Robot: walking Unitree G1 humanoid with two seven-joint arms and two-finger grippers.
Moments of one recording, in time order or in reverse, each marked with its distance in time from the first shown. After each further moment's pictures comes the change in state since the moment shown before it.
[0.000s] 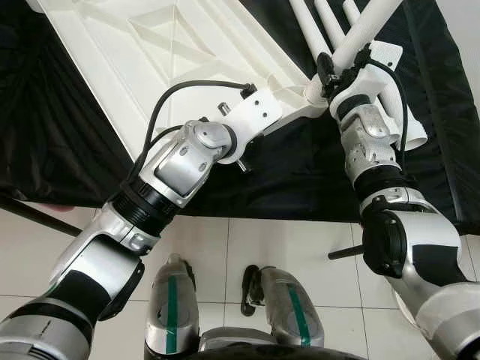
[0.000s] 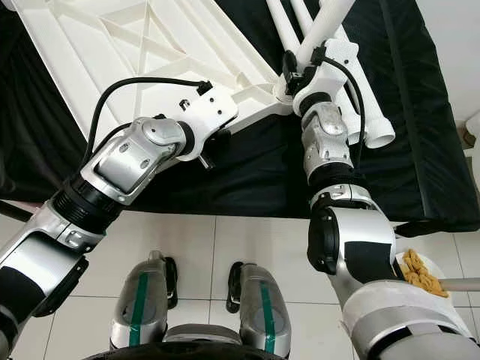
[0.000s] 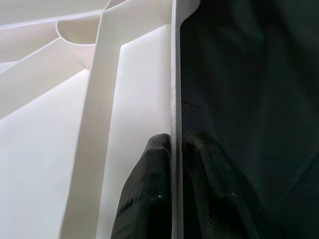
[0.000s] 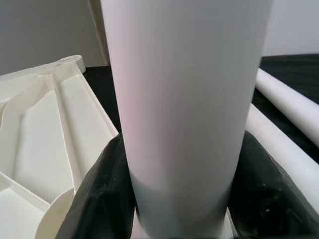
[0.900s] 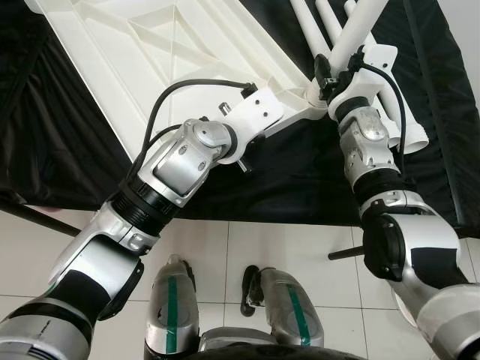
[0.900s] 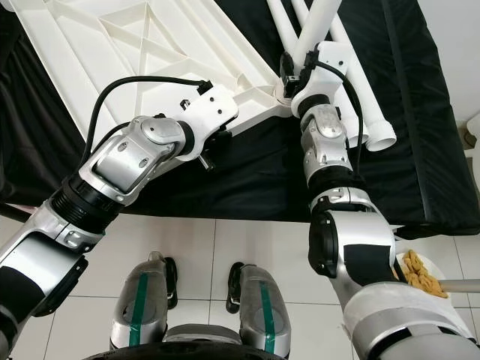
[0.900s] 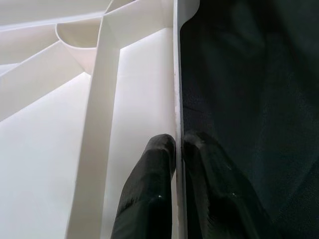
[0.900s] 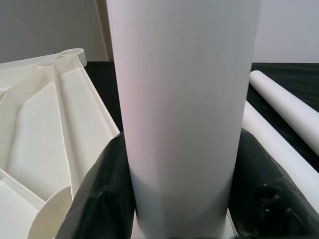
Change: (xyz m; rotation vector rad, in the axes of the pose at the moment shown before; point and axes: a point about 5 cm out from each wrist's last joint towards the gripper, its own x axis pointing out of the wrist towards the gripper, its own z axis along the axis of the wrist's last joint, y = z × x) left arm -0.001 0.001 0.001 -0.001 -0.001 0.005; right arm -0.001 0.000 0.000 -0.042 -0.002 0.018
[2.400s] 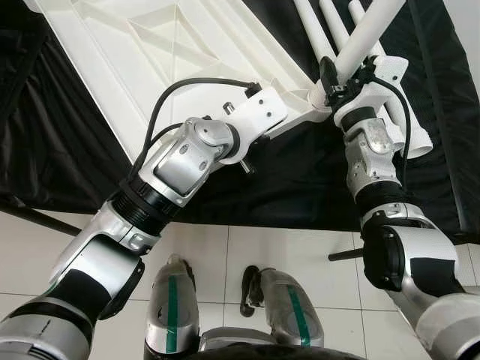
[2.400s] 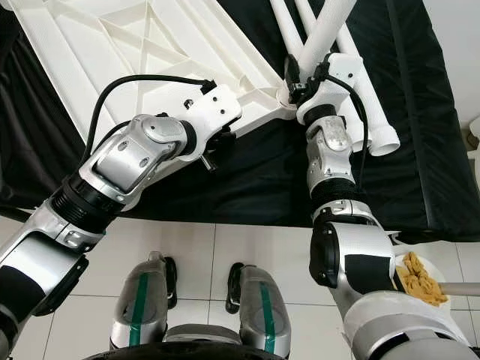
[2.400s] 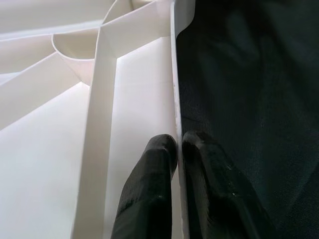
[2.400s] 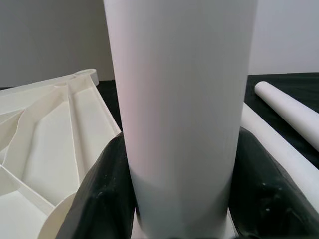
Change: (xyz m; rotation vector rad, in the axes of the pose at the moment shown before) left arm -0.002 -0.003 0.005 0.014 -0.018 -0.034; right arm -0.021 -0.009 -0.013 0.067 -0.093 0.025
